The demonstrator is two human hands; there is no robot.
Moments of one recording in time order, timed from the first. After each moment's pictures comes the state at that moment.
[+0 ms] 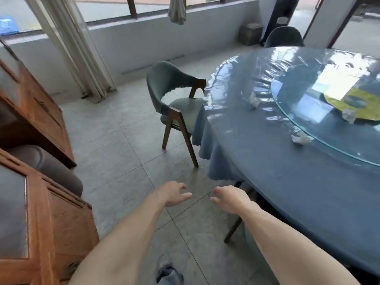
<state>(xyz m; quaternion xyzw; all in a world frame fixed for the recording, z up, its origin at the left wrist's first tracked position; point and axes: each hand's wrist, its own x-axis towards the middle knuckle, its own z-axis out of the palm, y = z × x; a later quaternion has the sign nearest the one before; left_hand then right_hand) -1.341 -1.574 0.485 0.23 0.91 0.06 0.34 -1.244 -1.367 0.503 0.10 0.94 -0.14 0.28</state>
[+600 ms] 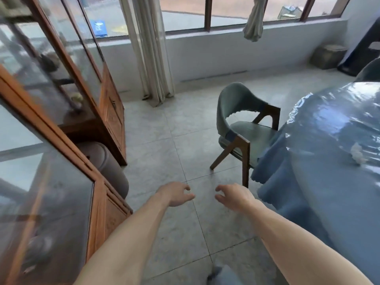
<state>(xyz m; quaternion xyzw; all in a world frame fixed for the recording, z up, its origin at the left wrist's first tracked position) -1.553 -1.786 0.513 0.12 0.94 0.08 0.32 -1.528 -1.558 0.511 -0.05 0.96 -0.09 0.24</state>
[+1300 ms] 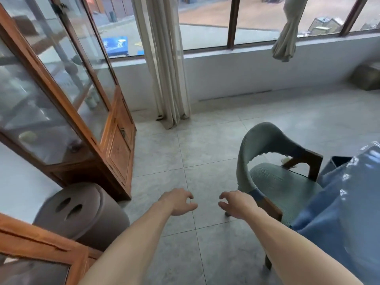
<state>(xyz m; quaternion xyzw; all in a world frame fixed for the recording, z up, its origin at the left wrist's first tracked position) -1.878 -1.794 0.538 0.07 0.95 0.07 0.30 -1.888 -1.564 0.513 -0.11 0.96 -0.08 0.23</state>
